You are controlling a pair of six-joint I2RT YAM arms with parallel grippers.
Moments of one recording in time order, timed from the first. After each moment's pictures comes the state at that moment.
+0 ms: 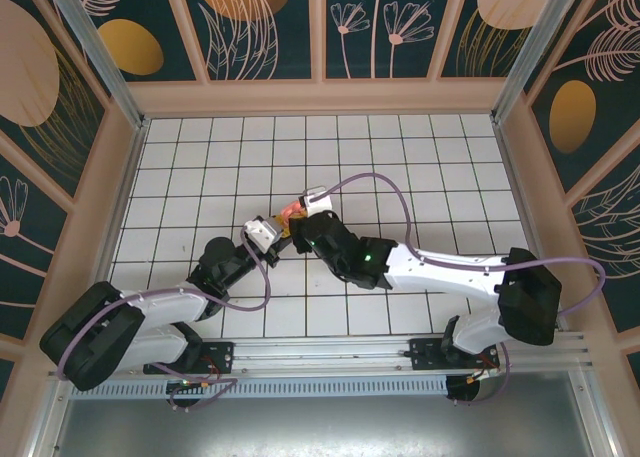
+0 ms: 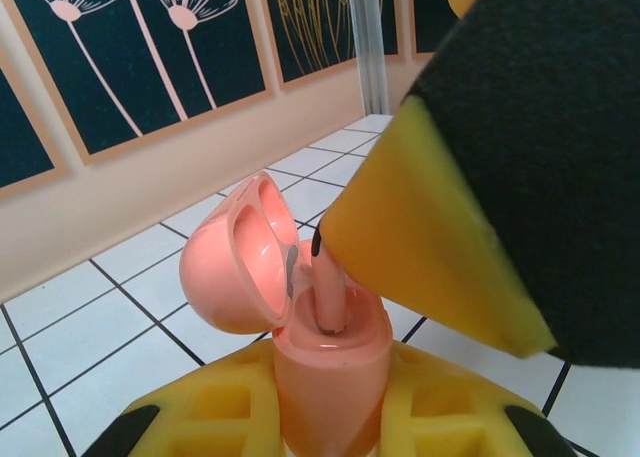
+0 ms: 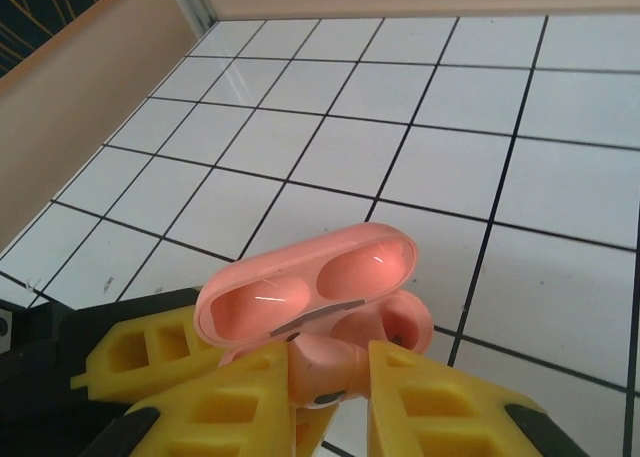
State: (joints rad) left arm -0.68 1.23 0.20 0.99 0.14 0.16; right arm 1.16 1.44 0.97 -0.04 0.48 0.54
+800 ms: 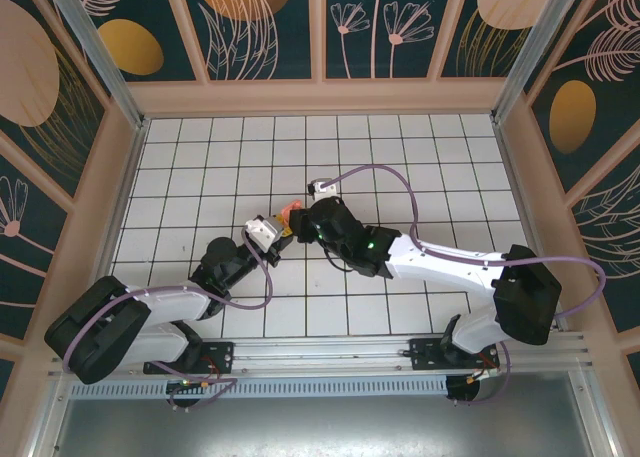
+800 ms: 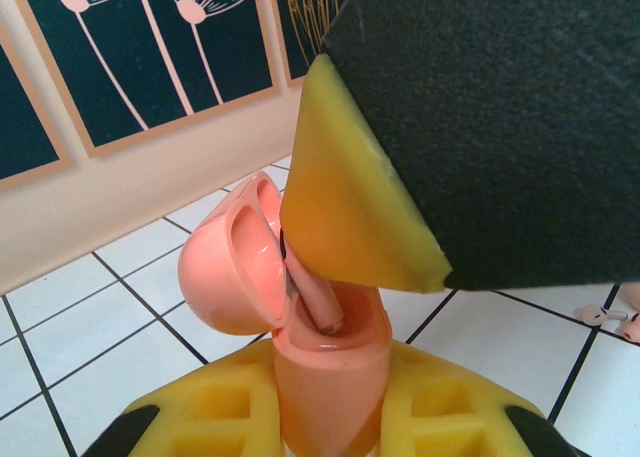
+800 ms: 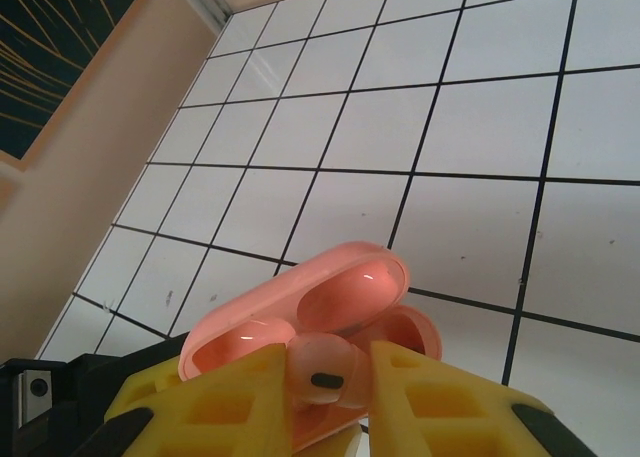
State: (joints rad) left arm -0.68 1.27 0.20 1.03 0.12 0.14; right arm 1.07 1.45 0.98 -0.02 0.29 0.71
